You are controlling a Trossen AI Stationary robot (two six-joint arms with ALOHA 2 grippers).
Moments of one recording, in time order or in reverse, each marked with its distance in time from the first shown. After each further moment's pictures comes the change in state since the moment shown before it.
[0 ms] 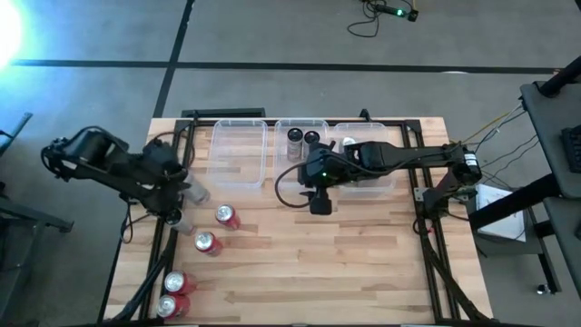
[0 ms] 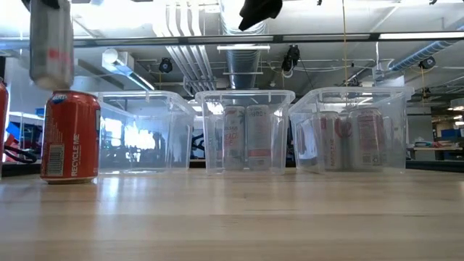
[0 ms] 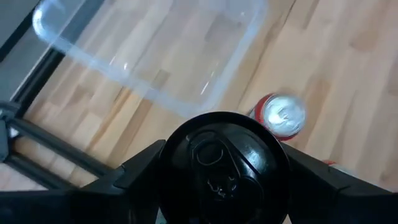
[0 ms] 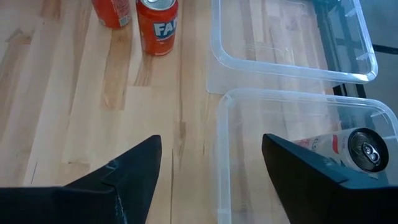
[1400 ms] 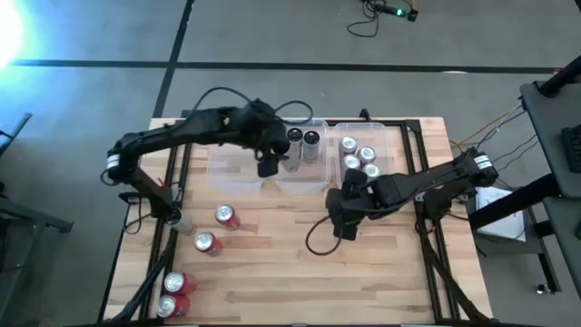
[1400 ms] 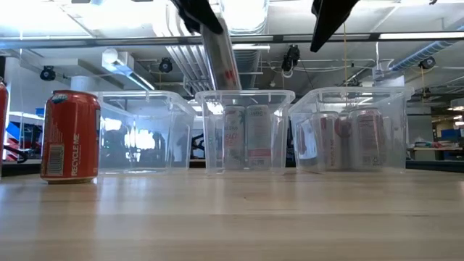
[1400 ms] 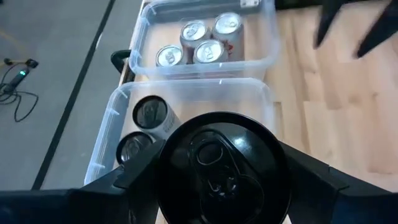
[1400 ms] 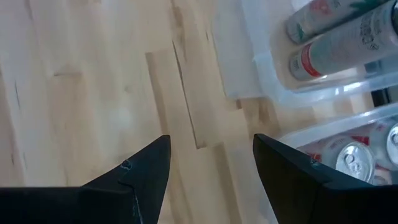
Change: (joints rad) left arm 0.525 0.685 0.357 0.755 0.345 0.943; right arm 0.224 -0.103 -0.235 -0.263 0.217 0.472
